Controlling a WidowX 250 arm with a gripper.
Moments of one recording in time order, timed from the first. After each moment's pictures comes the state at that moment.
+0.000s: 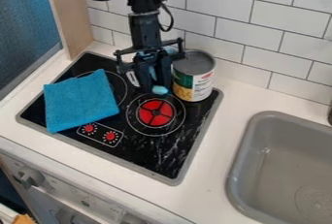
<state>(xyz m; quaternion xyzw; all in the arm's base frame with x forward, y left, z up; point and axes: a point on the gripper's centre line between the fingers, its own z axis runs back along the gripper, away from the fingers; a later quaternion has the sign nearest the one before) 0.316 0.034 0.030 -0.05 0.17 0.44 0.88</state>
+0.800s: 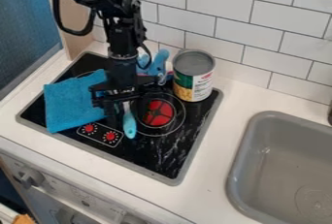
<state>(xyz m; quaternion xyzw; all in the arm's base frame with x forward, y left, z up) 0.280 0.059 -0.007 0.01 0.09 0.42 0.90</state>
